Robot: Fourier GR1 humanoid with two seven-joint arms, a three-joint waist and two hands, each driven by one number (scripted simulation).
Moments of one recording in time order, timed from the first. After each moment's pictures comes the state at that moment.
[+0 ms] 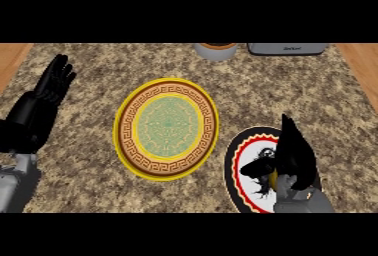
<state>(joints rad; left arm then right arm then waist) -0.25 0.46 -0.07 -1.62 0.21 0.10 0.10 -0.16 -0.06 0.28 -1.71 0.92 0.04 1.16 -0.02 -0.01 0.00</state>
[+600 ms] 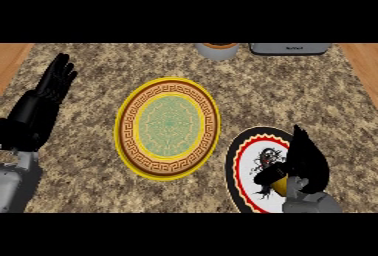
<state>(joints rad) -0.26 0.44 -0.05 -1.59 0.21 0.08 0.08 -0.11 -0.03 0.18 -1.71 0.96 0.20 1.18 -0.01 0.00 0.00</state>
